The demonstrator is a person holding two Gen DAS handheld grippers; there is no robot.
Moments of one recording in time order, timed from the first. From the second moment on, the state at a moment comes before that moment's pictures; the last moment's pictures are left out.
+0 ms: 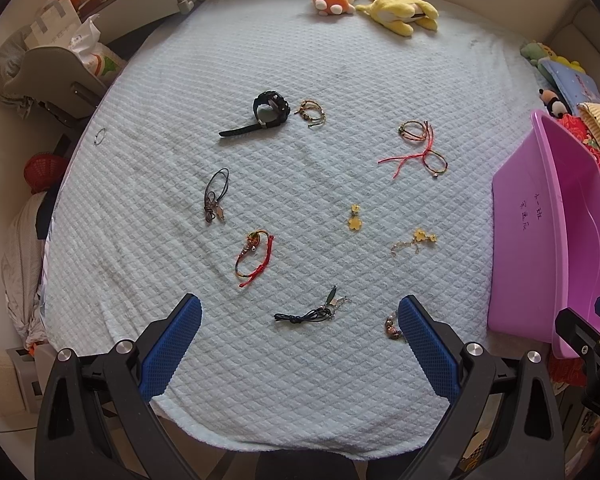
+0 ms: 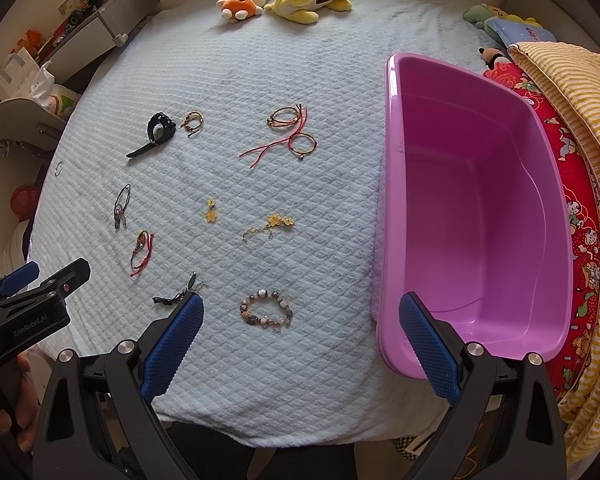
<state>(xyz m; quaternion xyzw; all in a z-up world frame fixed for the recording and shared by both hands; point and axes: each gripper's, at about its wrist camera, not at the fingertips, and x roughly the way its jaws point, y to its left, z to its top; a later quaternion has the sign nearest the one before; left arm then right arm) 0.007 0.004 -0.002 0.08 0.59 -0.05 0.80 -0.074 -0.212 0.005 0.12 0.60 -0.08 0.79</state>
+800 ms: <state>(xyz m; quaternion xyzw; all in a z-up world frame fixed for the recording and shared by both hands) 0.010 0.023 -0.011 0.07 0.59 -0.04 0.80 -0.077 -0.201 -0.001 0.12 0.60 -0.08 0.79</state>
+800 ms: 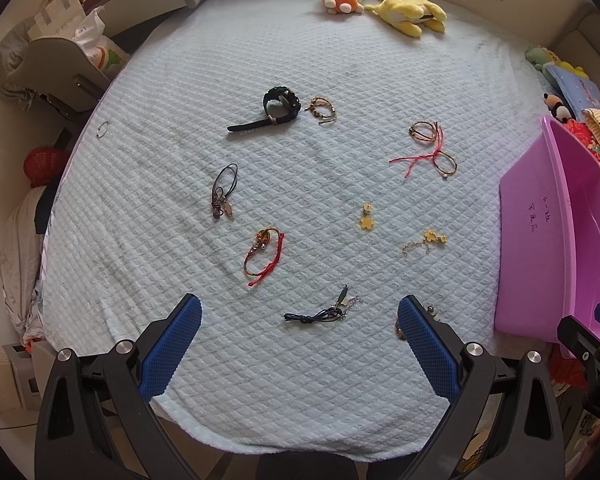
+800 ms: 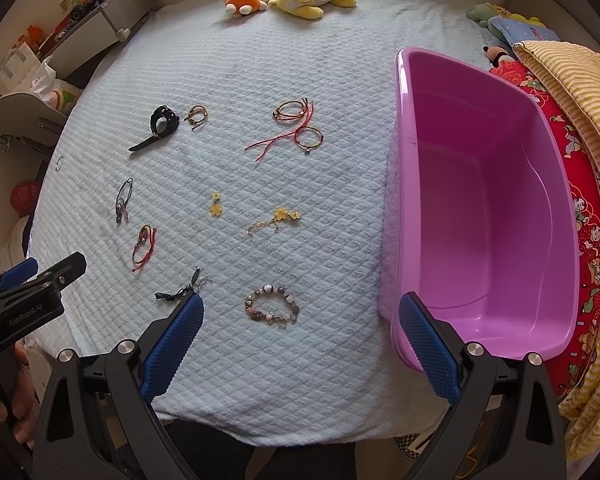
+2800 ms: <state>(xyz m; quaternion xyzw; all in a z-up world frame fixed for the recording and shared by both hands) -0.048 0.054 -0.237 0.08 0.47 -0.10 0.87 -0.115 -0.127 -0.242 0.04 0.49 -0.08 0.87</state>
